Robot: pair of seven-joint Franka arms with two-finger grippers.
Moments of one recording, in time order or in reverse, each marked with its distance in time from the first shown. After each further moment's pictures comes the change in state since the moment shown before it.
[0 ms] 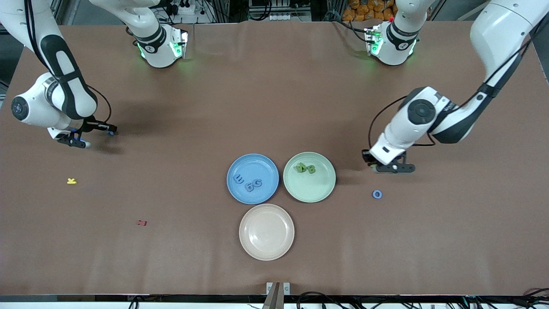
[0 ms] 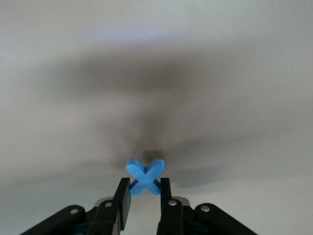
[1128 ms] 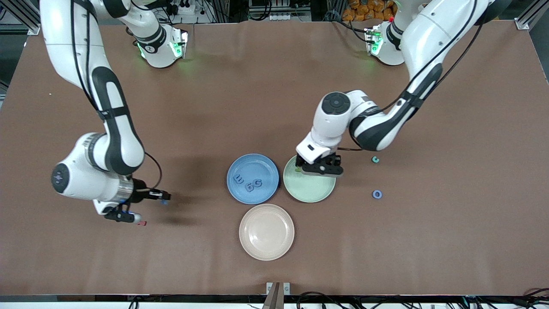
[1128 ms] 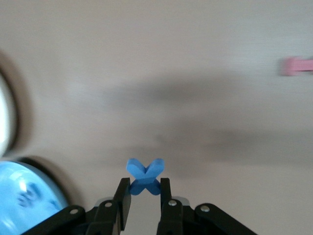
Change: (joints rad) left arm -0.653 0.073 0.331 0.376 0.000 0.000 -0.188; right arm 0.253 0.364 0.218 0.827 0.371 -0.208 0.267
